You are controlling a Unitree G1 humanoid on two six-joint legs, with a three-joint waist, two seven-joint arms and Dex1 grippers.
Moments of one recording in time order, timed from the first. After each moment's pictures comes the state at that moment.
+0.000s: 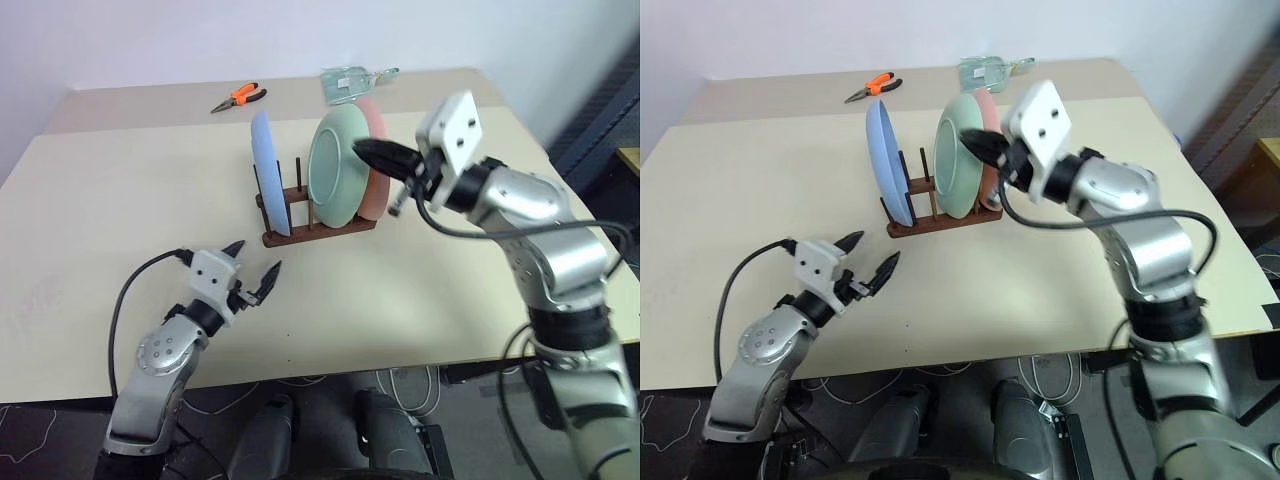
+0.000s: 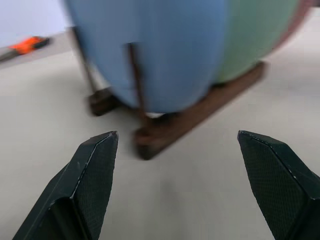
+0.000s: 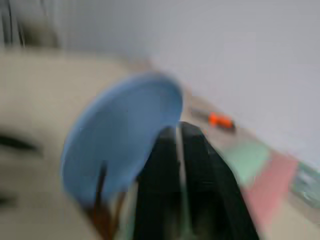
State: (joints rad) left arm 0.05 0.35 -0.03 -0.44 -0.21 0.26 -0.41; right arm -0.64 -0.63 0.07 -0.34 0.37 0.52 0.69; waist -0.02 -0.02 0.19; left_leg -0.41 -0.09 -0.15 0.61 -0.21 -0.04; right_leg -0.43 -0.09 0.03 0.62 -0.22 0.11
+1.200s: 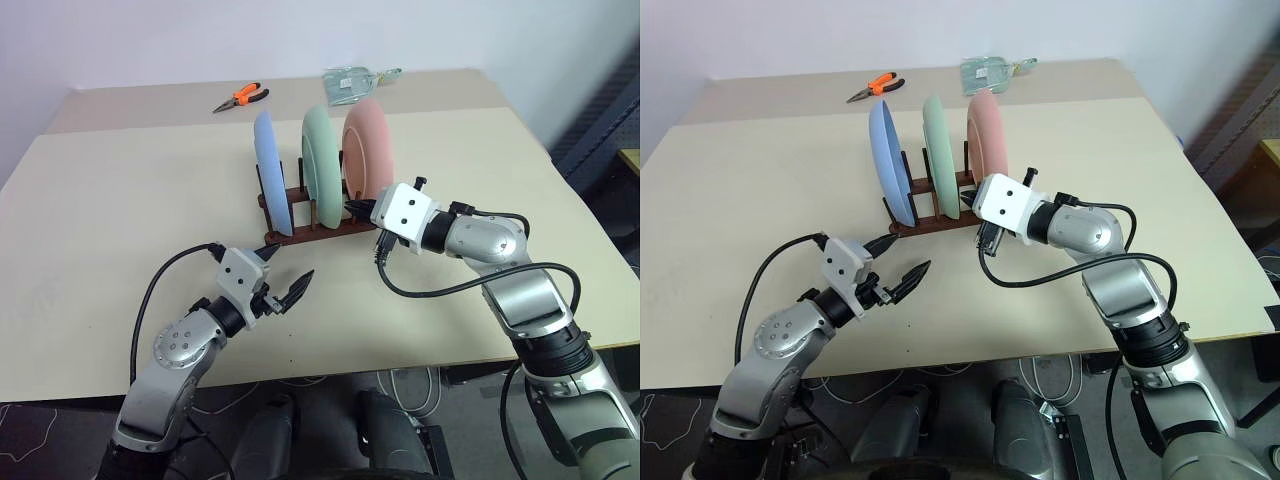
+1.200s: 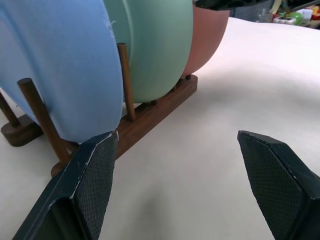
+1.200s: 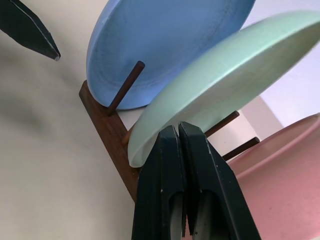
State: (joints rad) left arm 0.02 0.37 -0.10 -0.51 -0.25 0.35 -0.45; right arm -0.55 -0.58 0.23 -0.25 0.00 0.28 0.73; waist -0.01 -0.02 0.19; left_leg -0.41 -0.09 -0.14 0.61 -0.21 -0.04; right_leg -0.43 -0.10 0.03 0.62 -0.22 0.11
